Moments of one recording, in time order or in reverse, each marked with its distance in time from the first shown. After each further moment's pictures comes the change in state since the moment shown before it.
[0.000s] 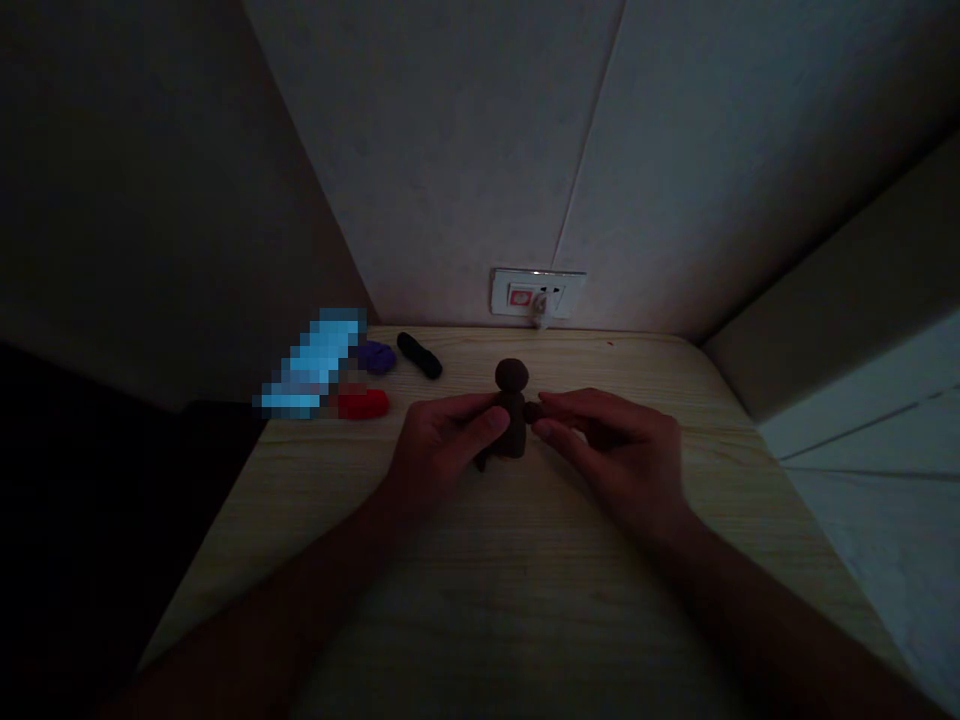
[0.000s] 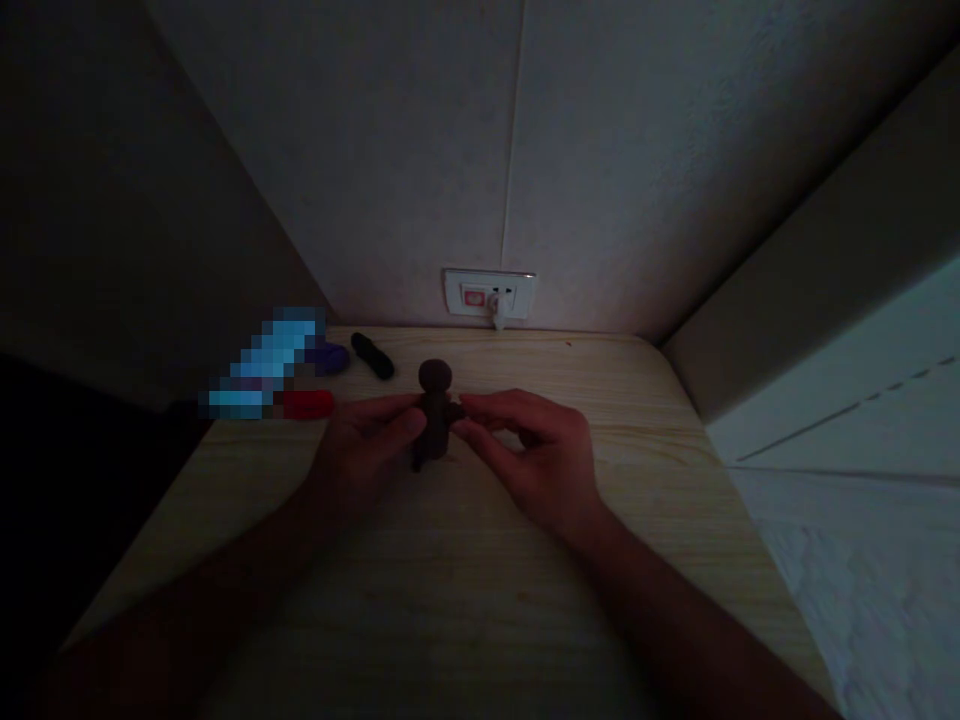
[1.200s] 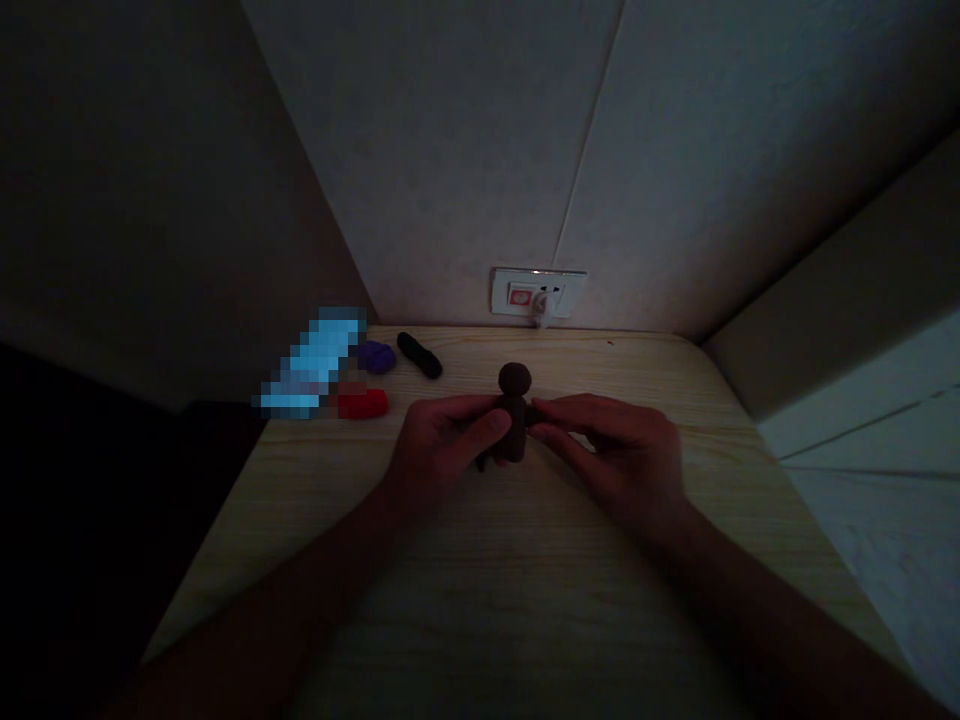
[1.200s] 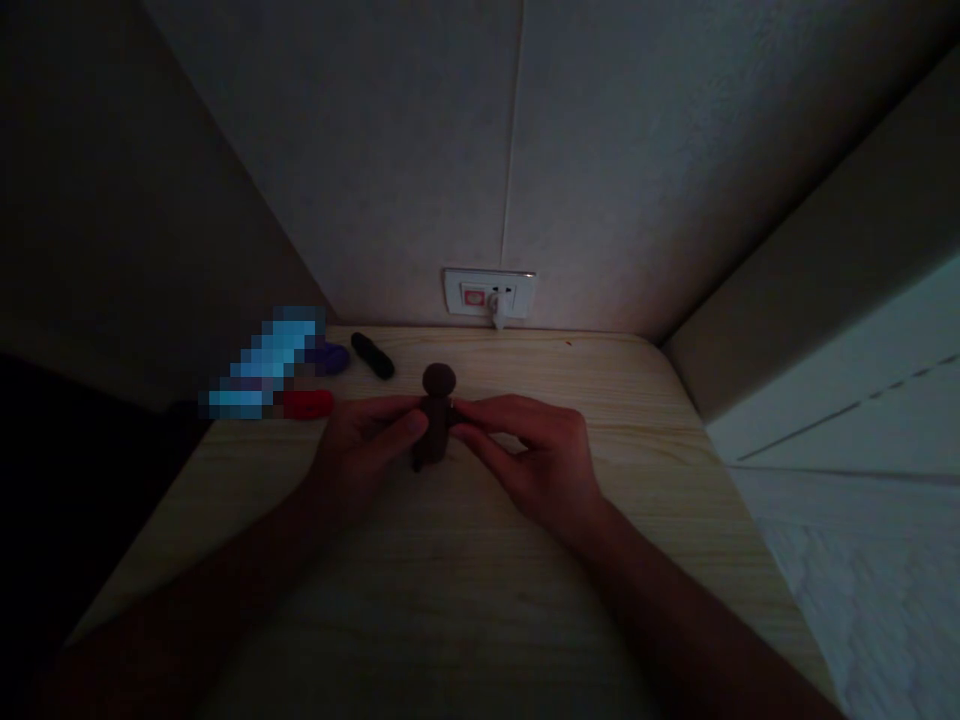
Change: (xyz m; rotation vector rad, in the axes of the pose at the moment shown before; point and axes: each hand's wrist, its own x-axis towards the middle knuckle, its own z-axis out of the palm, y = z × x) left_hand 0.000 -0.001 -0.003 -0.012 -0.086 0.042; right_hand 0.001 0.002 -0.007 -0.183 -0.117 -0.206
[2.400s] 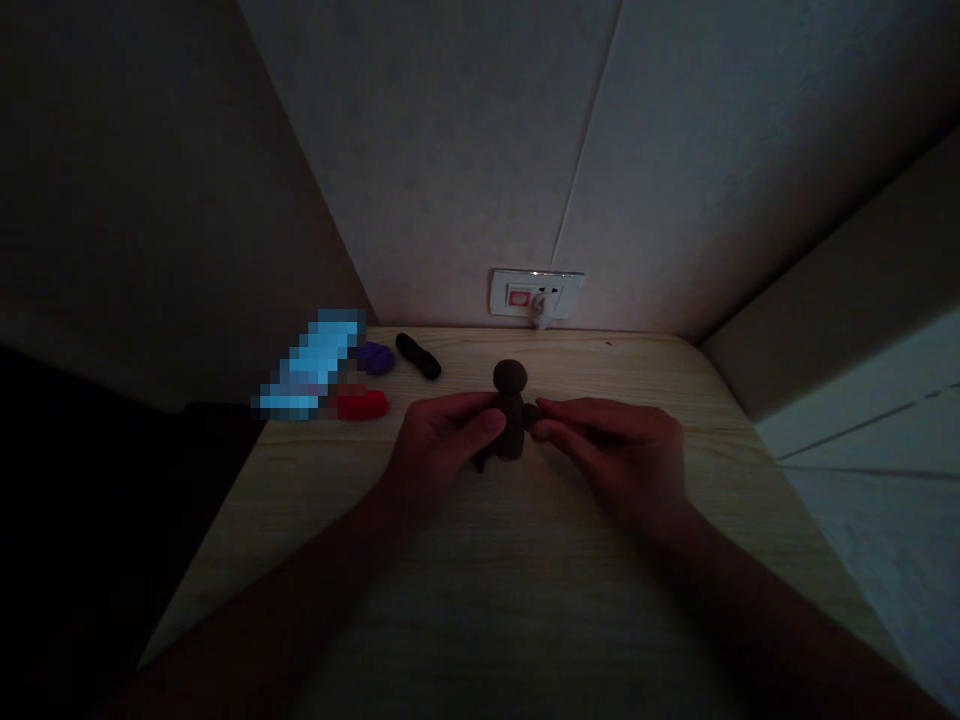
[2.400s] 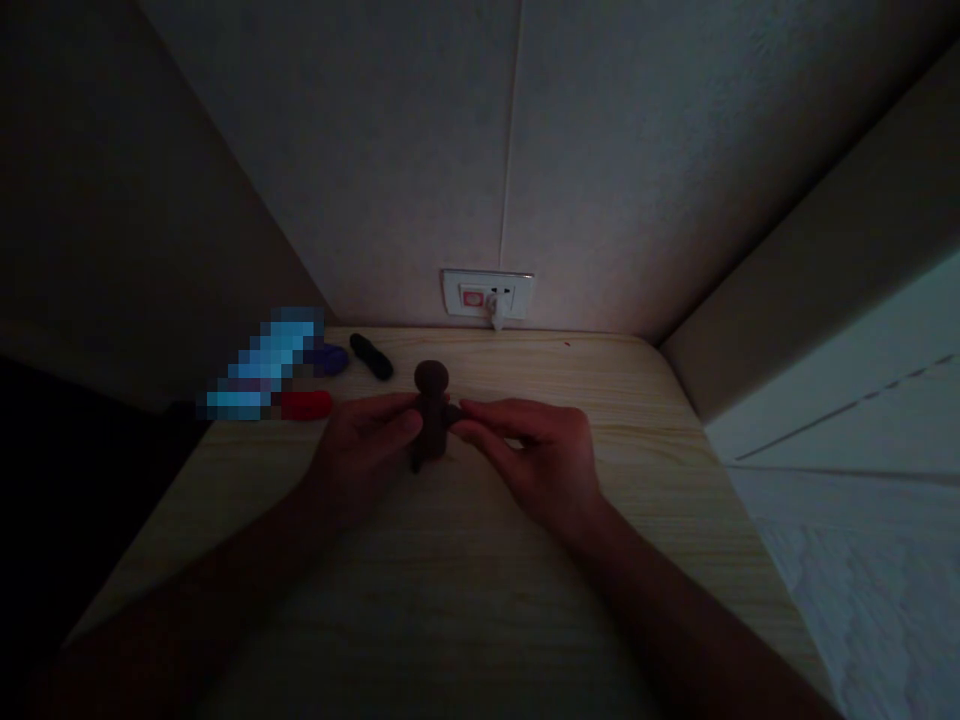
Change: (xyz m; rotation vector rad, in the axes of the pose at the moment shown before) left_hand 0.001 -0.001 0.000 -0.046 0.052 -0.038; right_hand 0.002 -0.008 0.001 0.021 0.075 0.148
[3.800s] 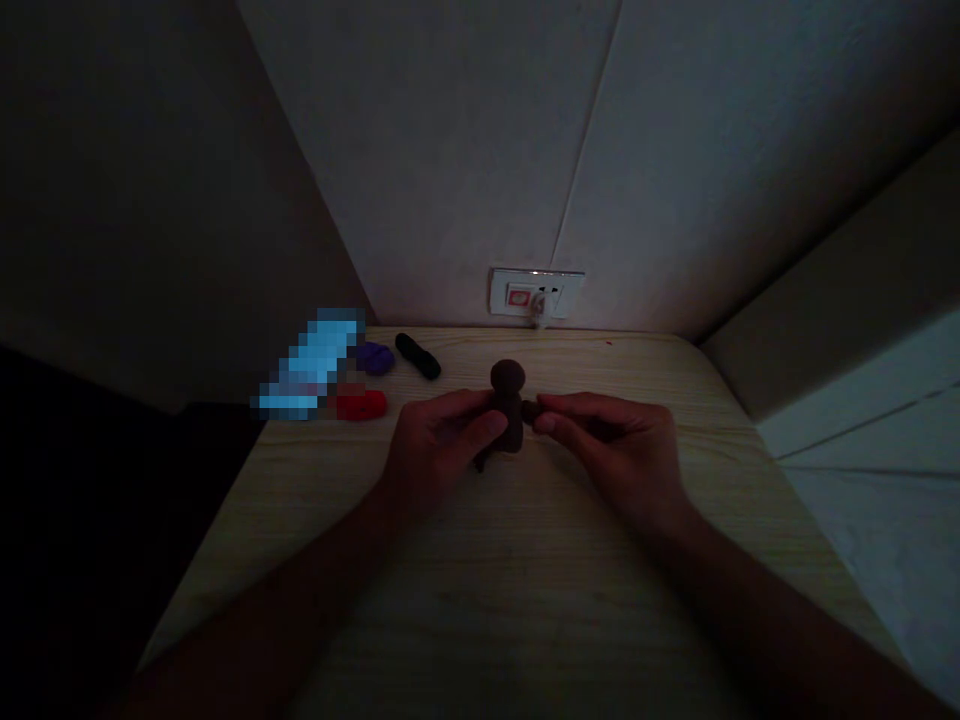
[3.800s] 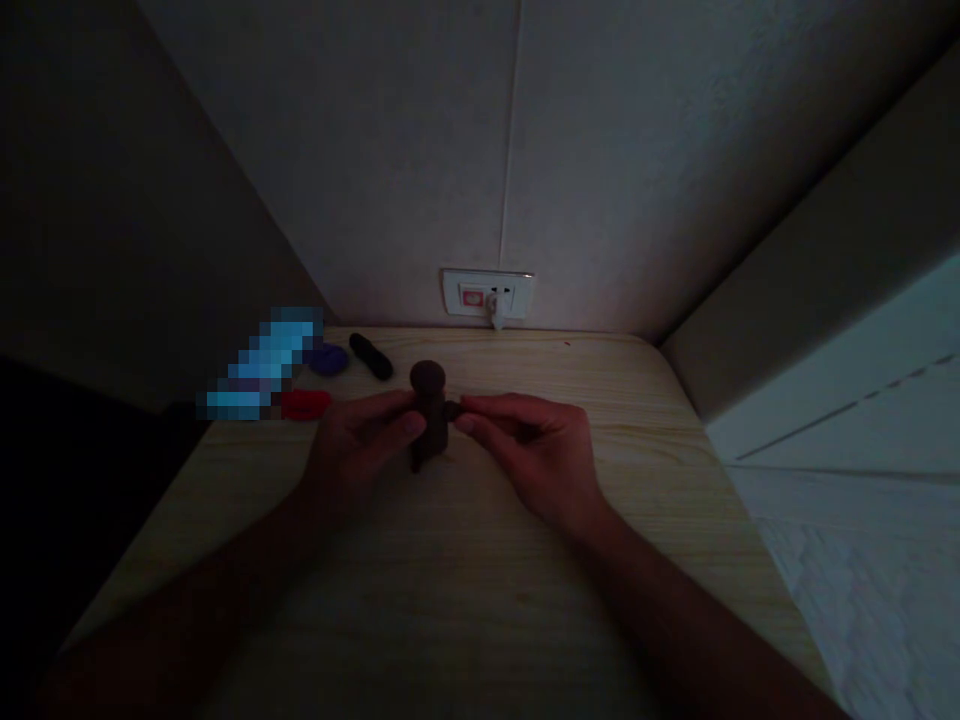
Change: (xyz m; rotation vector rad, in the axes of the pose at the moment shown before) left_hand -0.001 0.009 0.002 0.256 0.075 0.137; right_hand 0.001 0.006 0.005 0.250 0.042 0.221
